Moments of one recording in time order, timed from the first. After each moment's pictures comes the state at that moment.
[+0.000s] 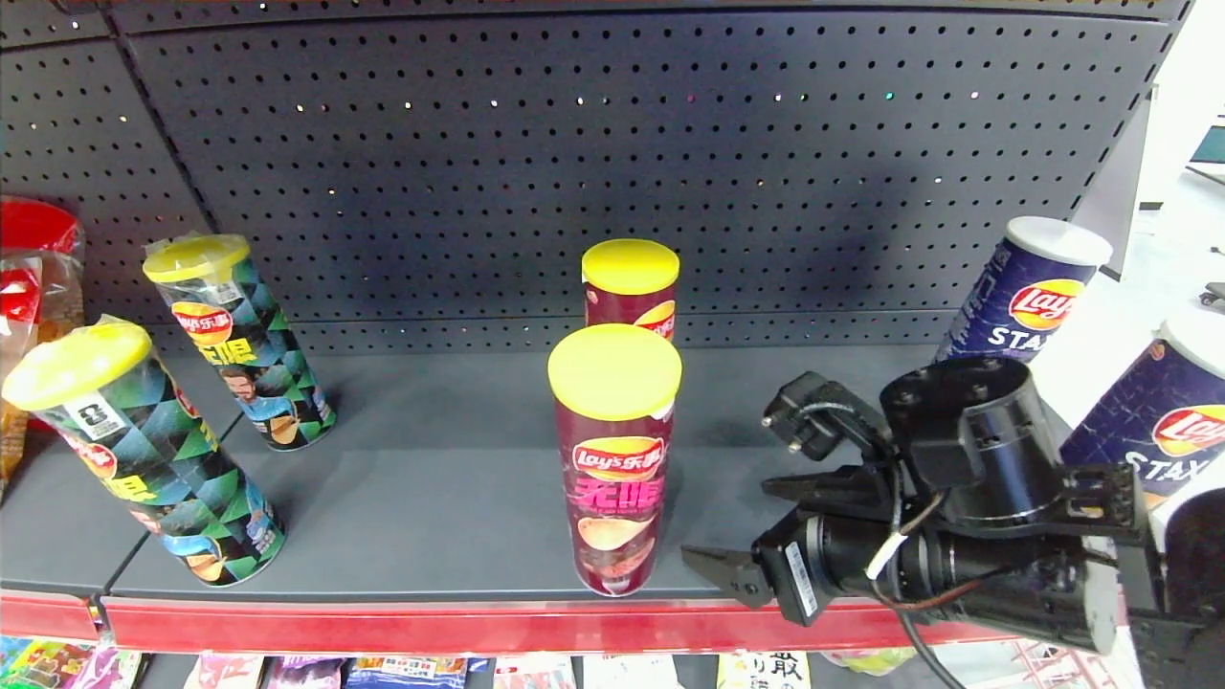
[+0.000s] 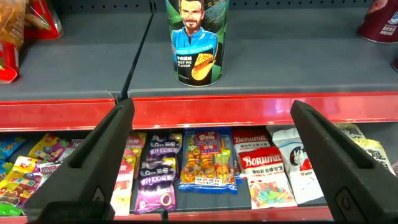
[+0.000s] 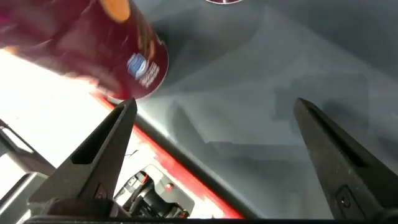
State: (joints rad) left arm 0.00 0.00 0.00 0.00 -0.02 0.01; right arm 0.79 1.61 -0.71 -0.29 -0.07 0.10
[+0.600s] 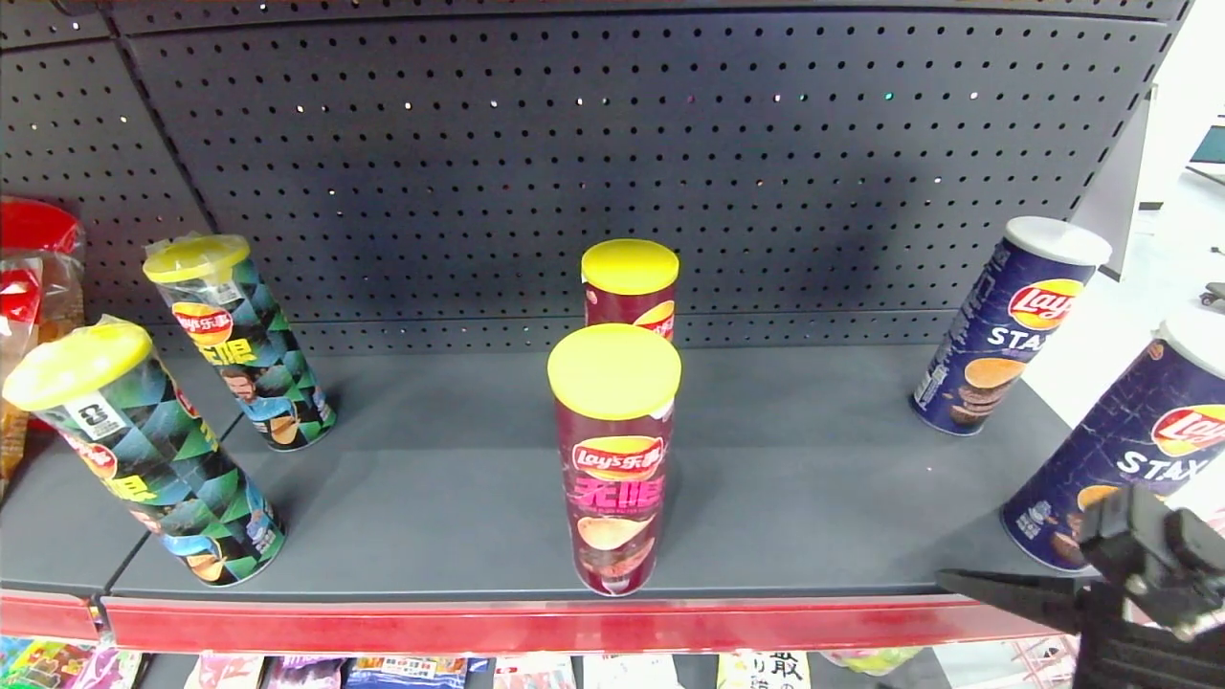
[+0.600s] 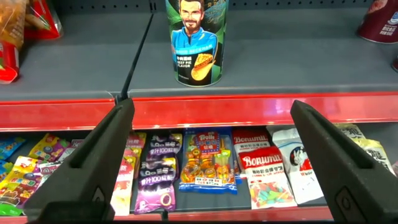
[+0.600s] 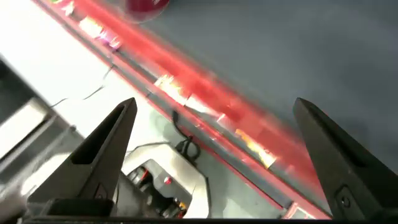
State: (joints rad) left arm 0.00 0.00 0.00 0.00 -0.02 0.01; right arm 0.76 1.07 -0.30 -0.28 0.00 0.06
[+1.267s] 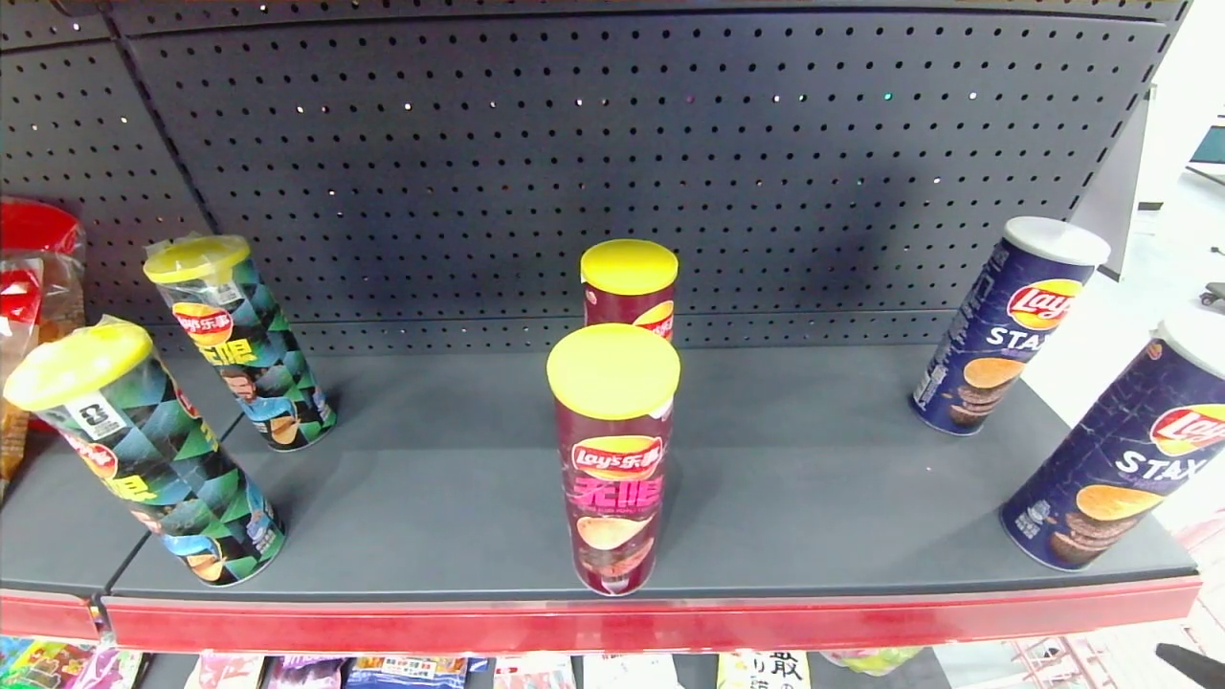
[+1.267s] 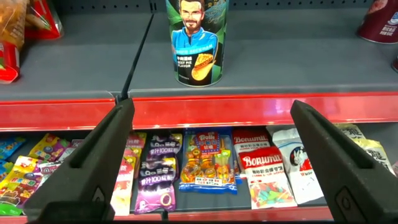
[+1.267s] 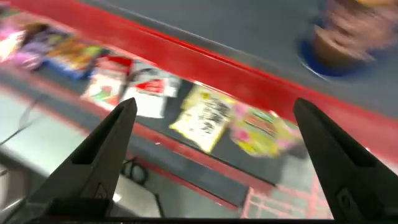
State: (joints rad) left arm 0.00 0.00 0.00 0.00 -0.02 0.01; right arm 0.16 0.49 -0.01 -0.17 0.16 -0.15
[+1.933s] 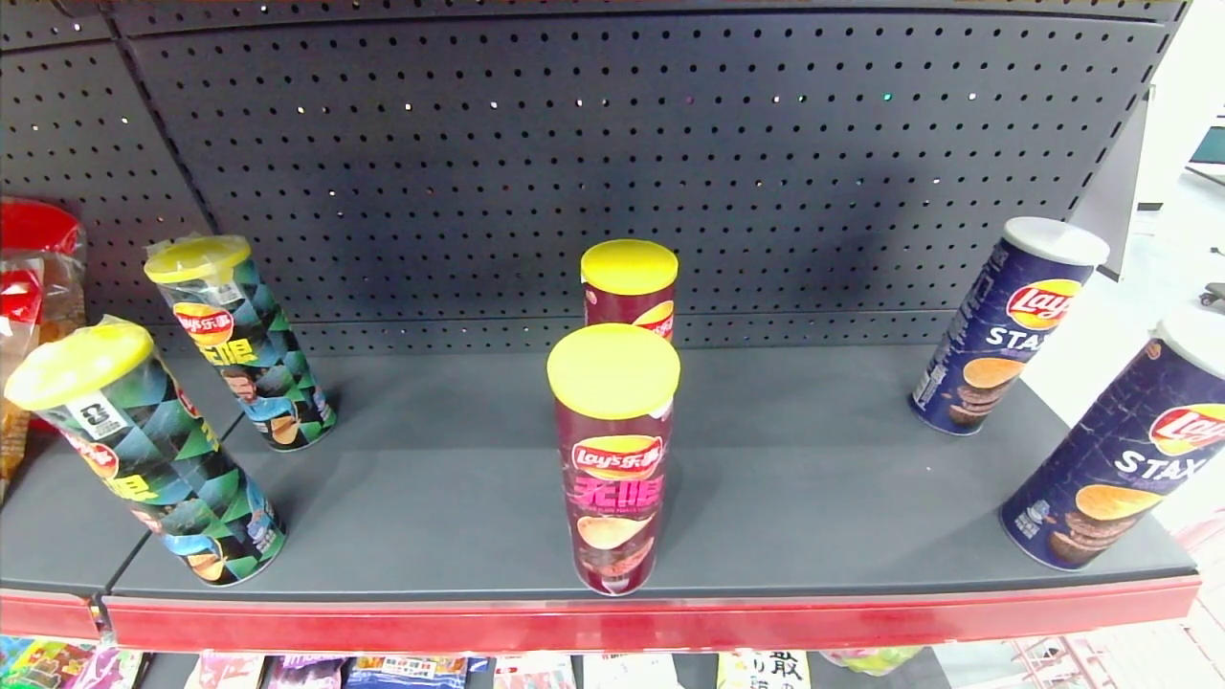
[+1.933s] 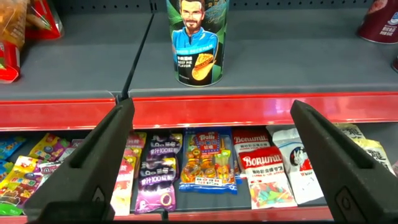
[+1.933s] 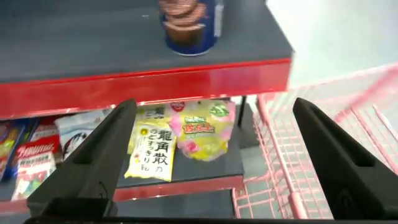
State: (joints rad) left arm 0.00 0.00 0.00 0.00 -0.02 0.01; right arm -0.07 0.11 0.00 0.00 0.01 0.02
